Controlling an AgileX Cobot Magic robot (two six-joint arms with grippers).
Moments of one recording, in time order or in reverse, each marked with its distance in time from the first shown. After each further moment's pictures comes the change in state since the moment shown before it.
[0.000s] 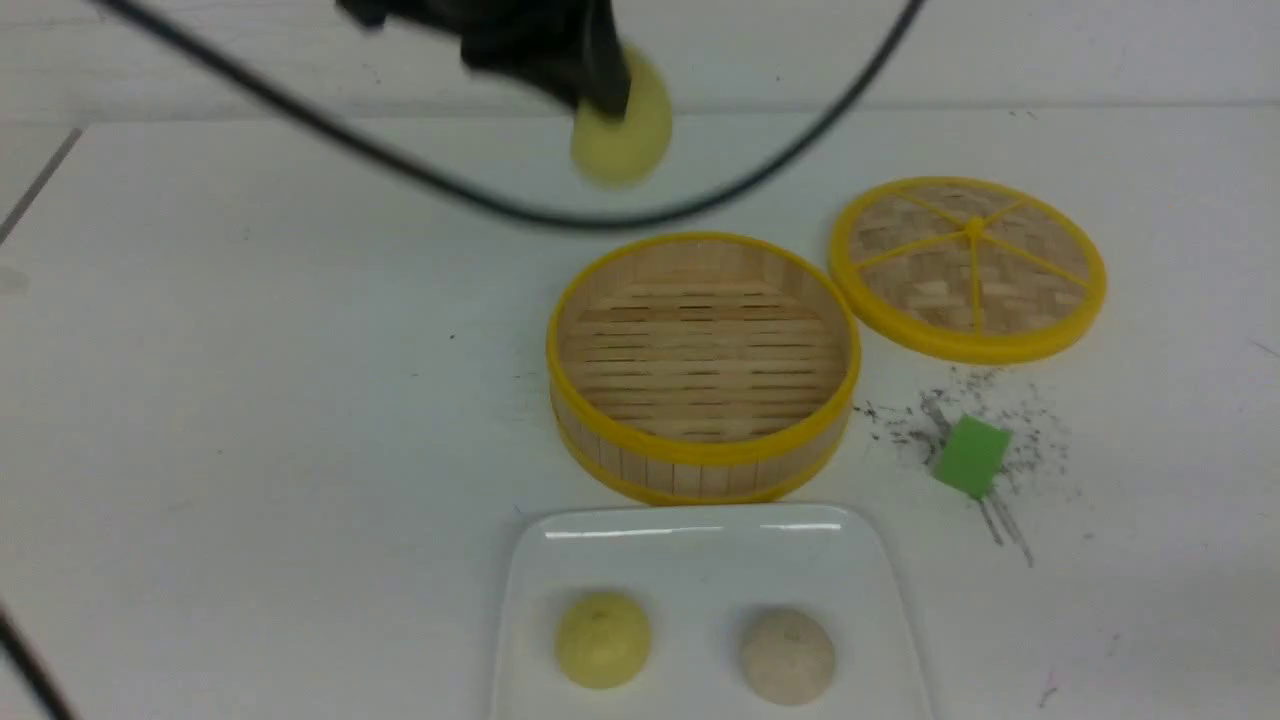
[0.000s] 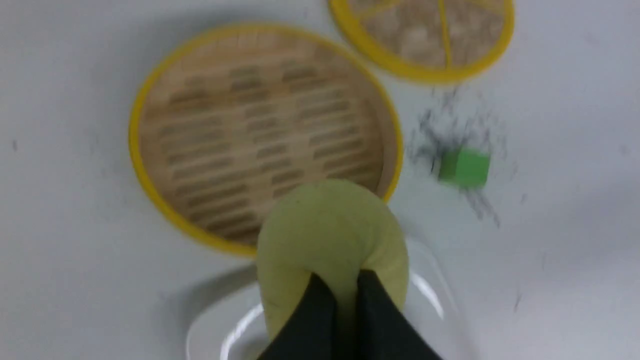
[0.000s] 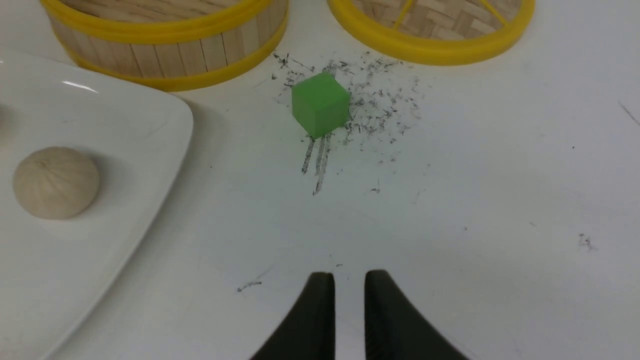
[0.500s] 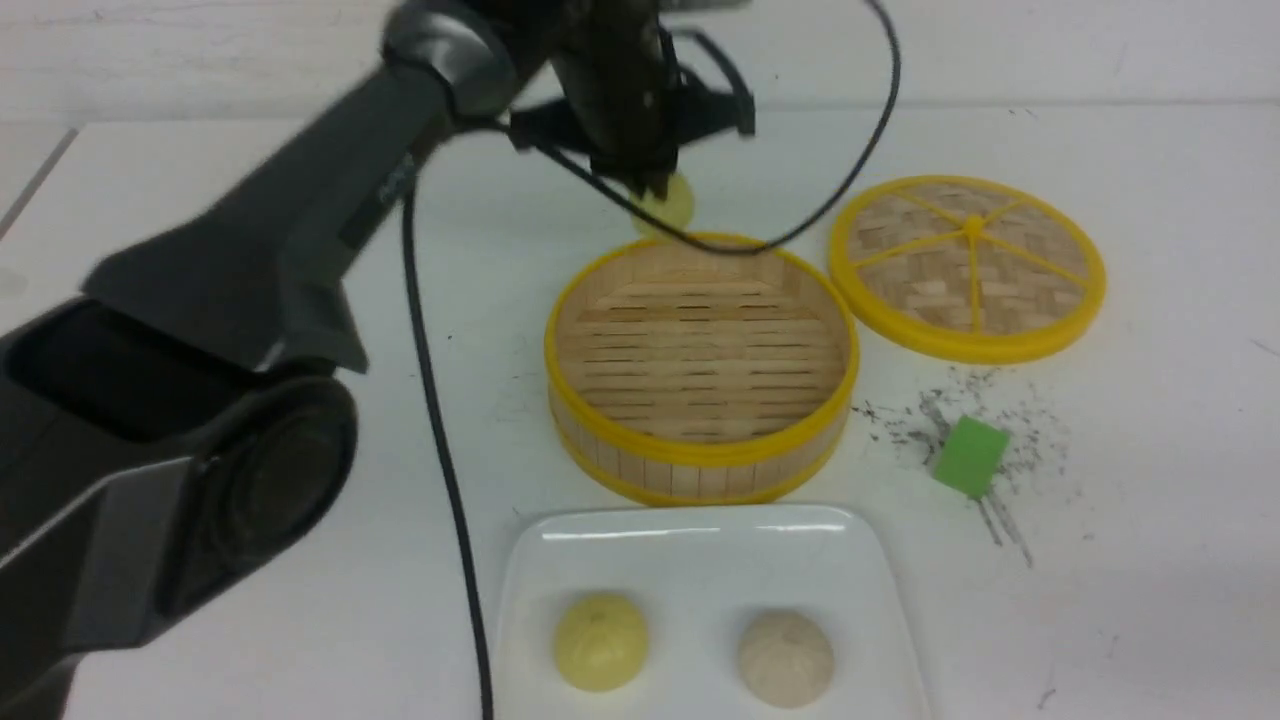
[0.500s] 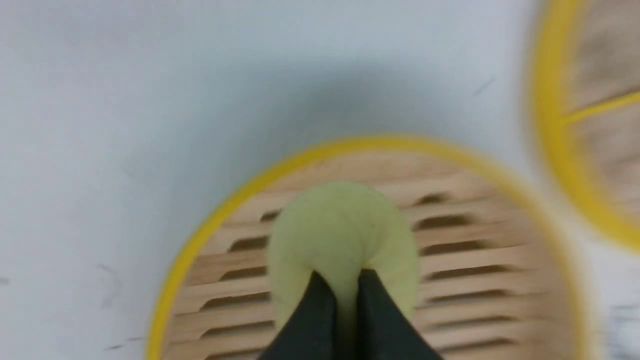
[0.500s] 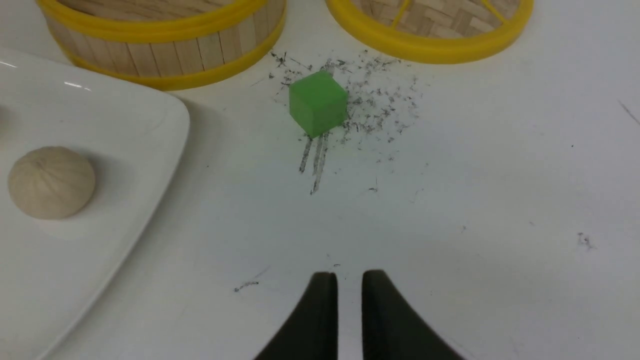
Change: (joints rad) right arm 0.000 0.000 0.000 0.000 0.001 0.000; left arm 0.043 0.637 -0.737 0.209 -0.004 -0.174
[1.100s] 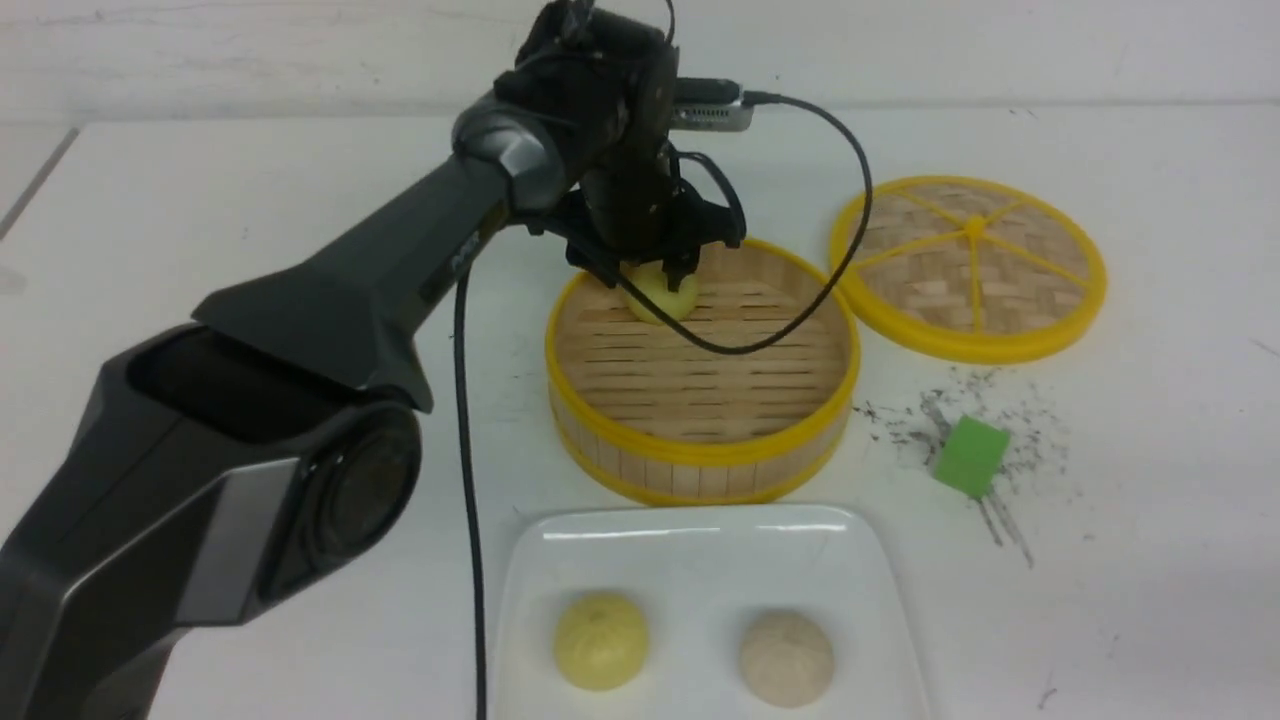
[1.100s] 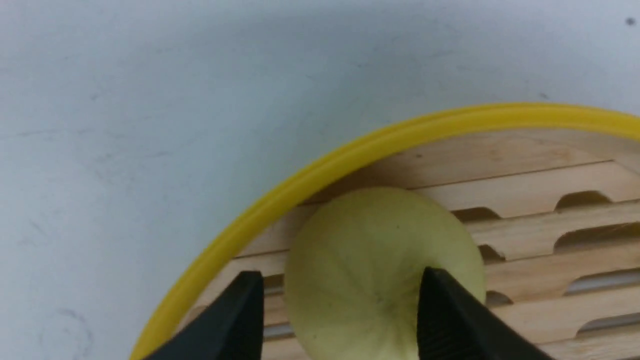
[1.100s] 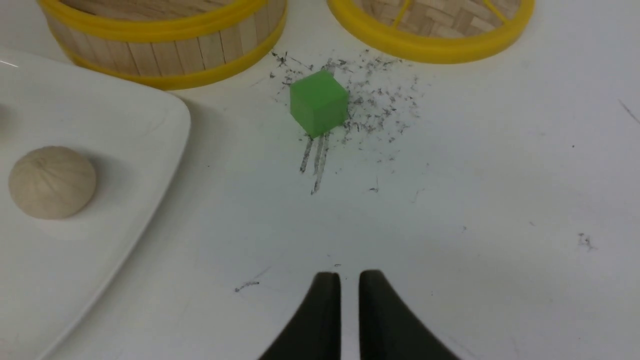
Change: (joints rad) right arm 0.000 0.002 0.000 0.000 0.000 0.000; left arm 0.001 0.214 0.104 0.053 -0.125 0.042
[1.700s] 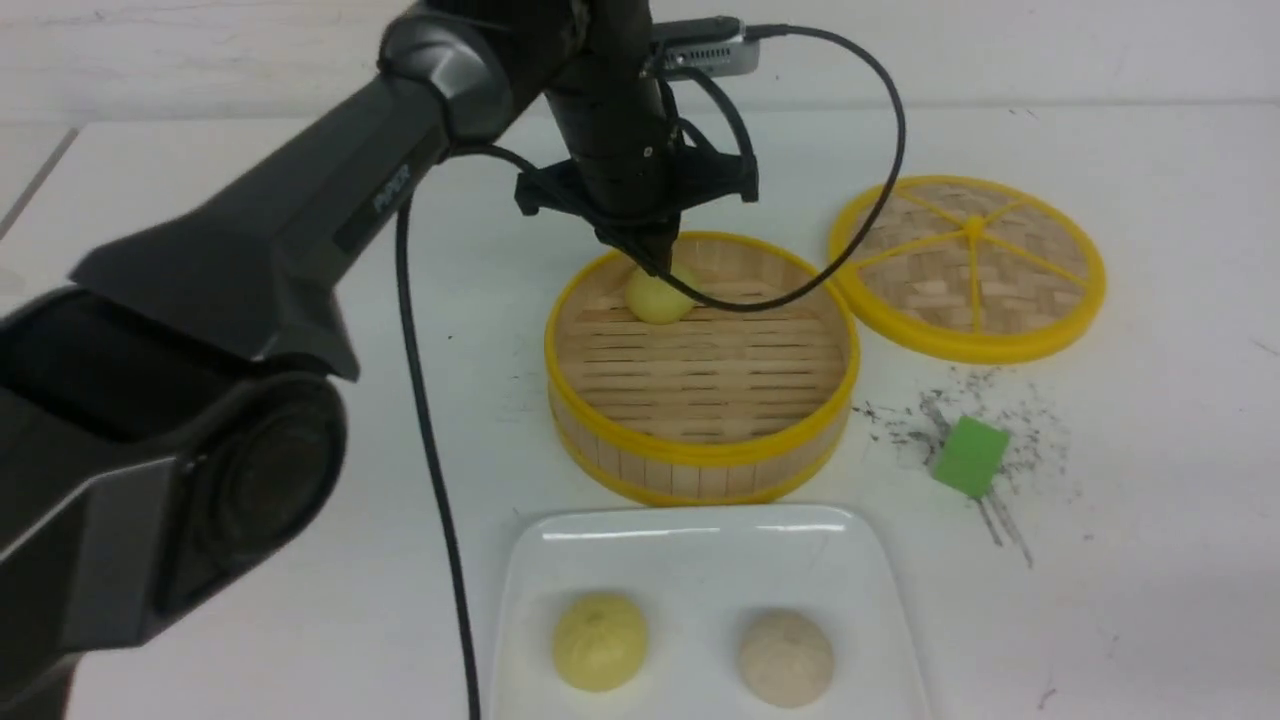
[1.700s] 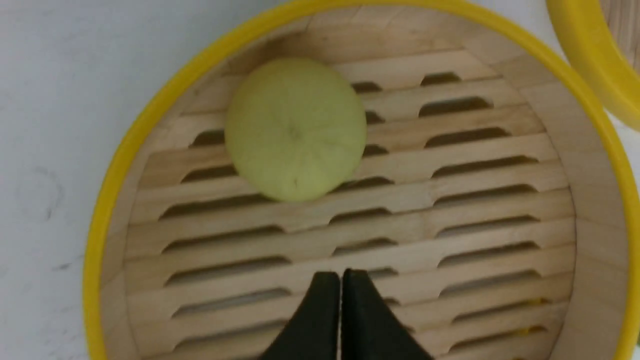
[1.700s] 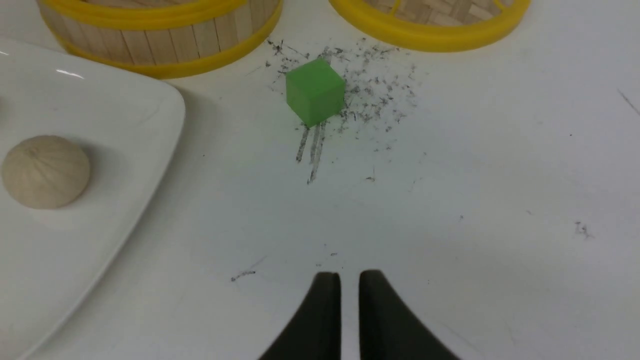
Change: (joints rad) right arm 0.000 0.000 0.000 0.000 0.019 0.000; left arm 0.000 -0.151 0.052 -0.158 0.129 0.004
